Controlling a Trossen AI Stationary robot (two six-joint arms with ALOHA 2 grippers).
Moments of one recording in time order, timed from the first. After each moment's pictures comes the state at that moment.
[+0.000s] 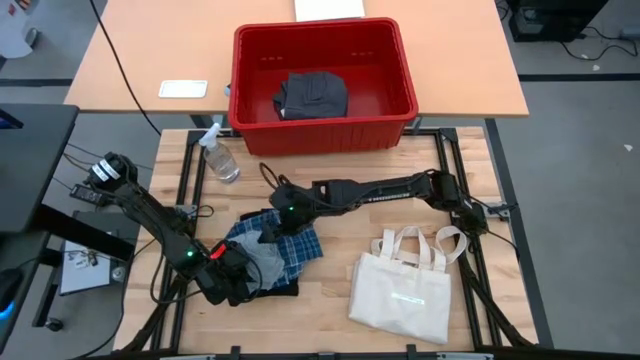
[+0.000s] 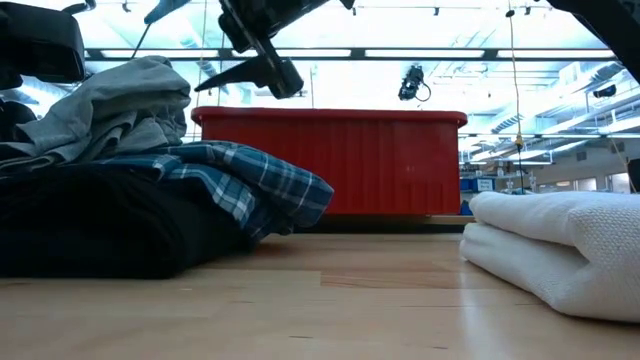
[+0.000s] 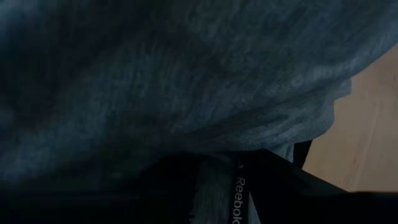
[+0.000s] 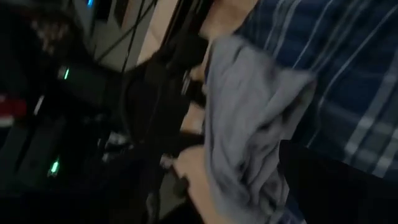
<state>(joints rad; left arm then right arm) -0.80 1.30 0.65 -0.49 -0.40 -1.29 0.05 2.19 2.01 -0.49 -0.26 1.15</state>
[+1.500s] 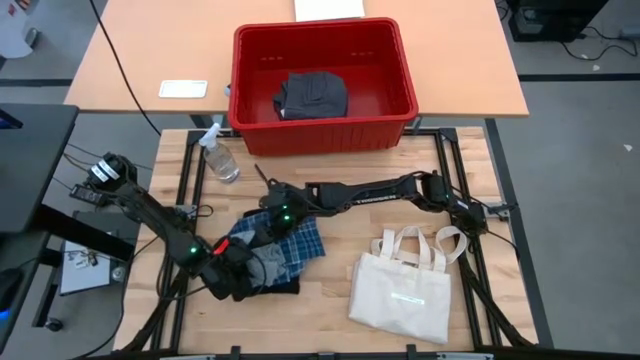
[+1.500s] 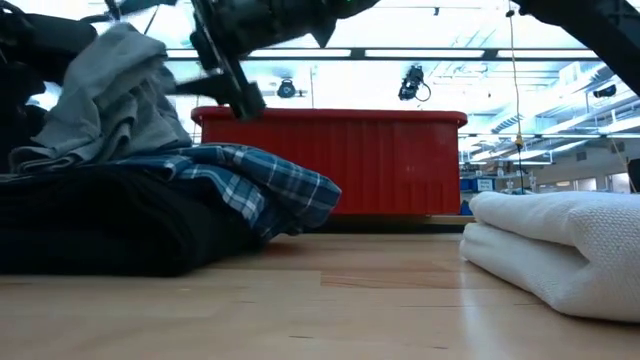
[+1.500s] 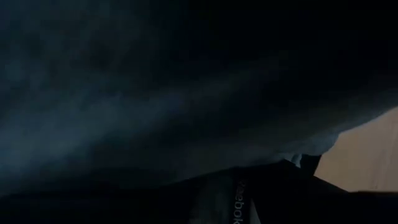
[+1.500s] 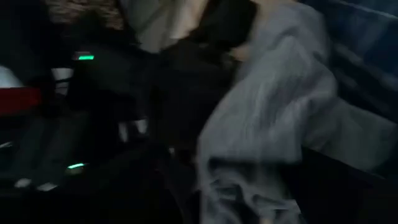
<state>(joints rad) -0.74 1.30 0.65 -0.51 -0.40 -1.25 0.02 2.29 2.01 -0.26 -0.45 1.18</state>
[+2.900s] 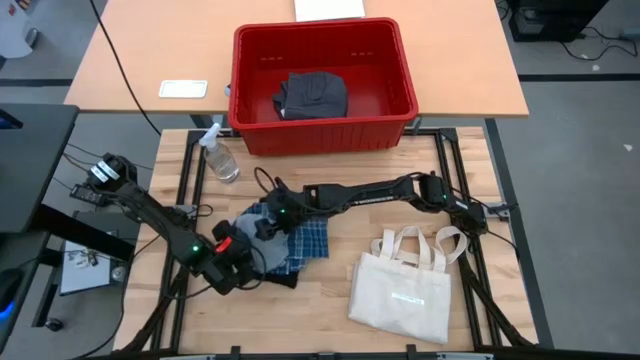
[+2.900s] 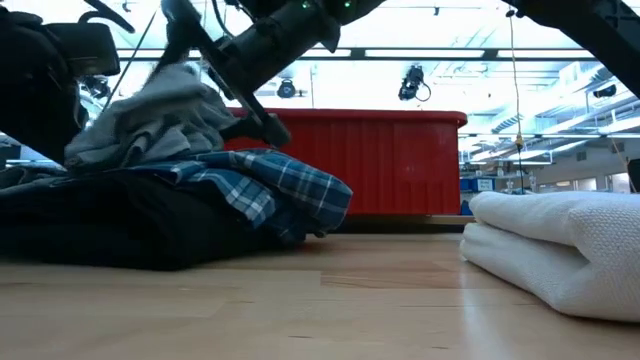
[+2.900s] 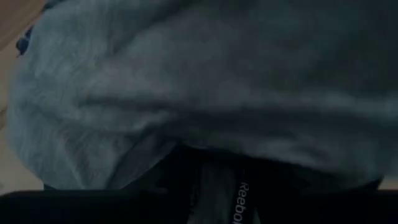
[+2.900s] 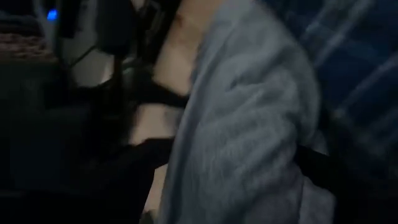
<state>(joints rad) -0.71 1.30 0.65 -0.65 -0.67 -1.18 0.03 2.31 2.01 -0.43 -0.19 1.13</state>
